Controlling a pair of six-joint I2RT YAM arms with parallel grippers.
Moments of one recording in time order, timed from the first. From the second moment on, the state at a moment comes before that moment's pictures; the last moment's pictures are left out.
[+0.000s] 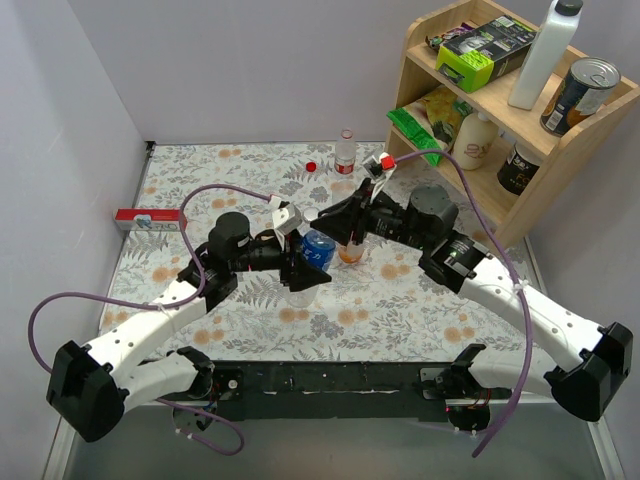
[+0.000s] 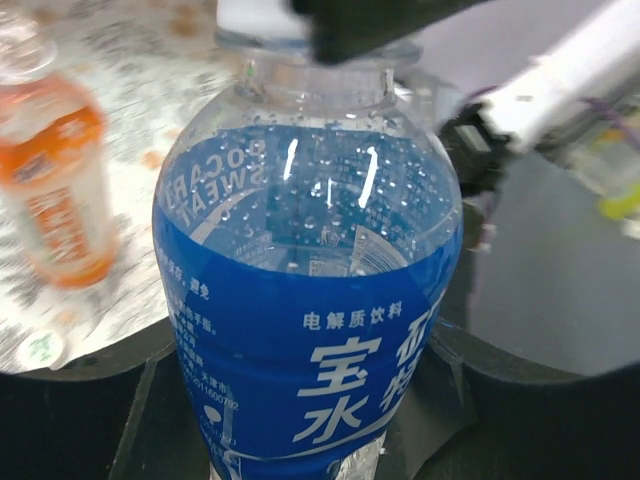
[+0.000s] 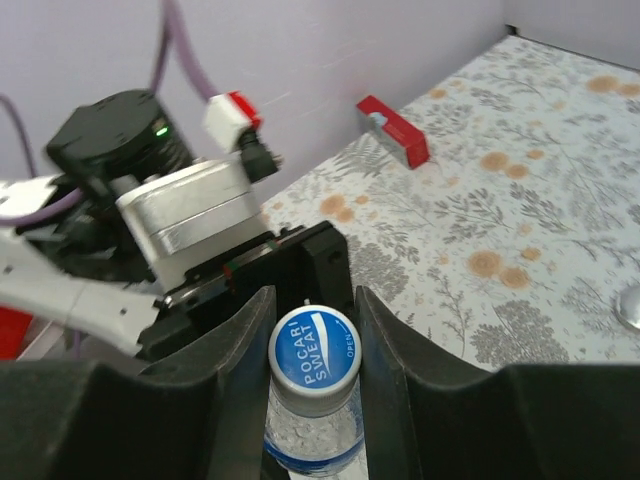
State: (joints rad) left arm -0.65 1.03 0.73 0.11 0.74 -0.21; right arm 0.82 1.14 1.05 0.09 -0.31 0.45
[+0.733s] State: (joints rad) left arm -0.58 1.02 0.73 0.13 0.88 -0.23; right arm 0.62 0.87 1.02 0.12 -0.62 0.32
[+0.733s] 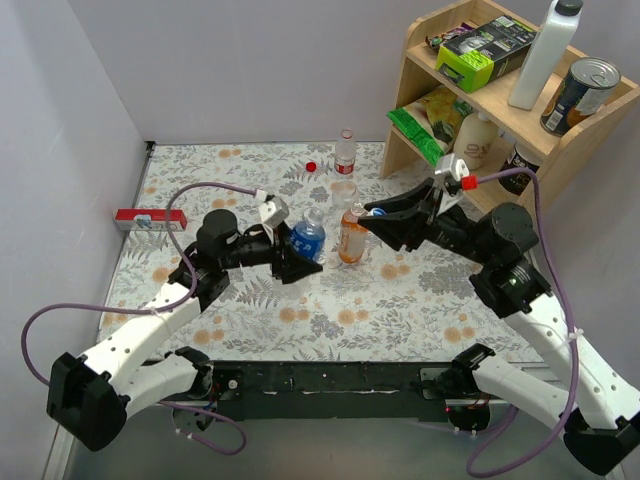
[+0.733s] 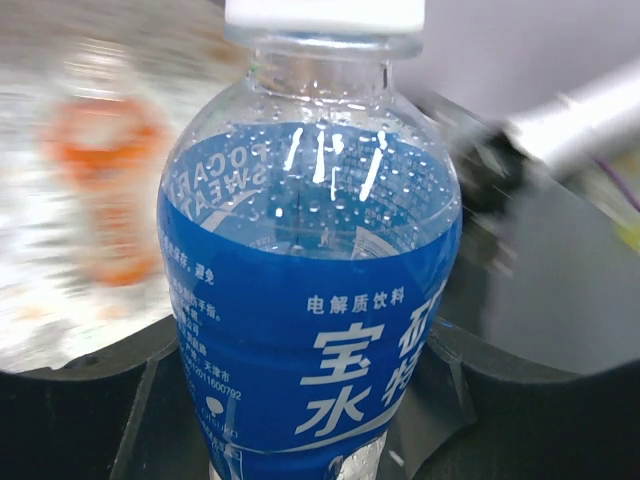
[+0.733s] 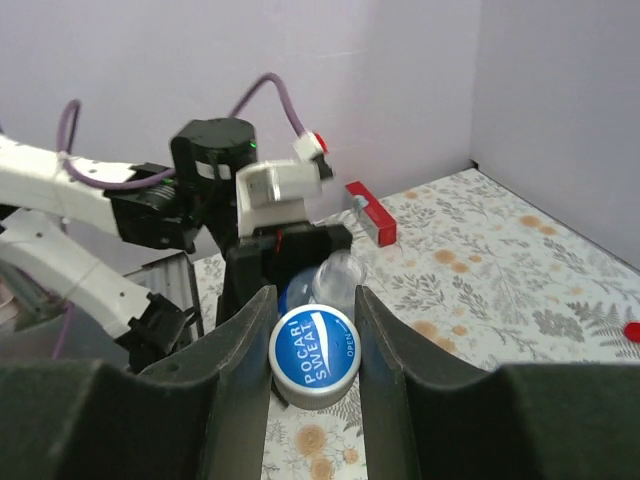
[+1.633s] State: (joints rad) left arm -0.47 0.90 0.70 0.10 0.28 -0.19; right arm 1.24 1.30 0.58 0.18 0.36 0.39
